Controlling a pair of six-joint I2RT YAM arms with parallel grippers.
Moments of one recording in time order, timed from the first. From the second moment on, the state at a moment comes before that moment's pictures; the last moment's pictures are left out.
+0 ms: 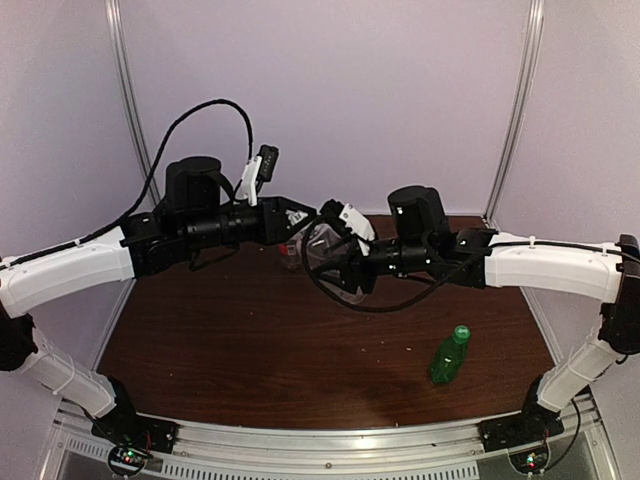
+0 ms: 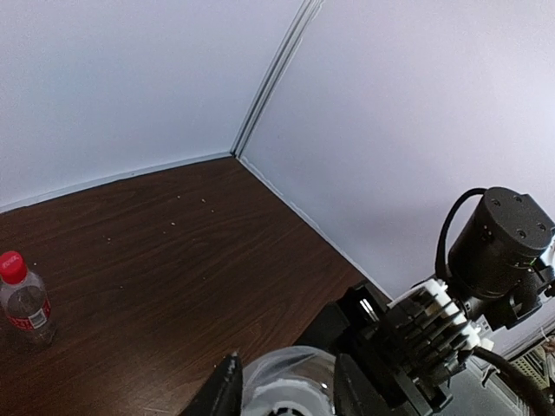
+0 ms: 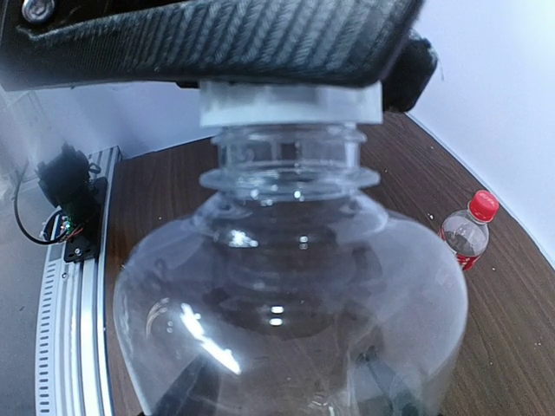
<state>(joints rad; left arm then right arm) -0.87 1.36 1.19 -0.01 0.16 -0.45 0.90 1.52 1.18 -0.05 -0.30 -0.10</state>
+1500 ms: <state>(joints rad) -0.86 1.26 1.15 0.06 0.87 -0.09 0.88 1.54 1.24 -0.08 -1.13 -0.06</state>
